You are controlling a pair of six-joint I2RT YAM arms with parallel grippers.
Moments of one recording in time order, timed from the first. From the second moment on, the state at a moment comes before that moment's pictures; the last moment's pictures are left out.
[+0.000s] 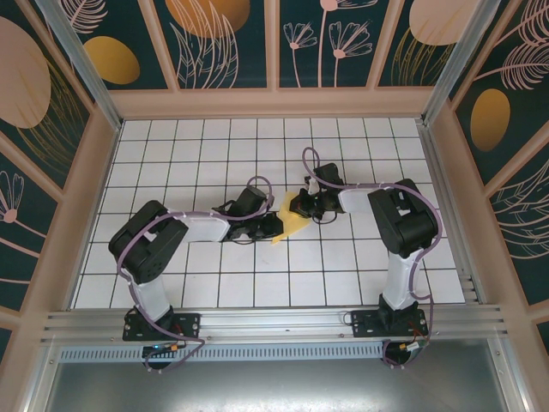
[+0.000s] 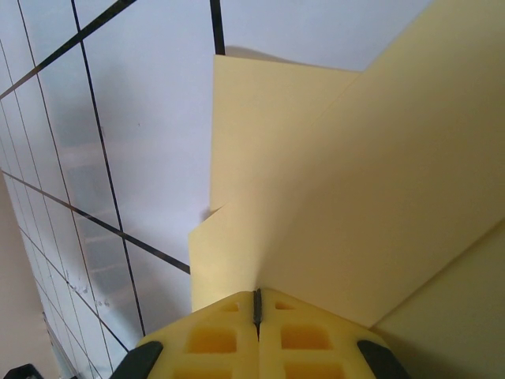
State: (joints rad) left arm -0.72 1.80 0.85 0.09 0.36 -0.85; right arm 0.44 1.94 0.99 -0.03 -0.57 0.73
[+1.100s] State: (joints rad) left arm -0.73 1.77 0.75 0.14 0.37 -0.89; right arm 0.44 1.94 0.99 -0.04 -0.57 0.73
